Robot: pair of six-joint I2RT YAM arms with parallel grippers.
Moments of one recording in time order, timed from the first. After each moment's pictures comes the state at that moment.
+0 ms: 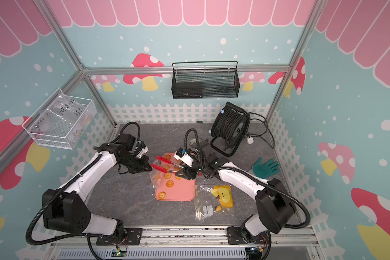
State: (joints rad) left arm -0.14 1.45 1.19 -1.07 0.47 -0.24; right arm 0.65 1.44 1.01 -0.24 -0.60 -0.28
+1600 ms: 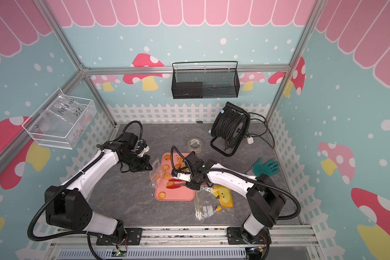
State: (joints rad) left arm -0.17 1.49 1.23 -1.08 0.42 -0.24; right arm 0.82 1.55 1.10 -0.65 -0.15 -0.57
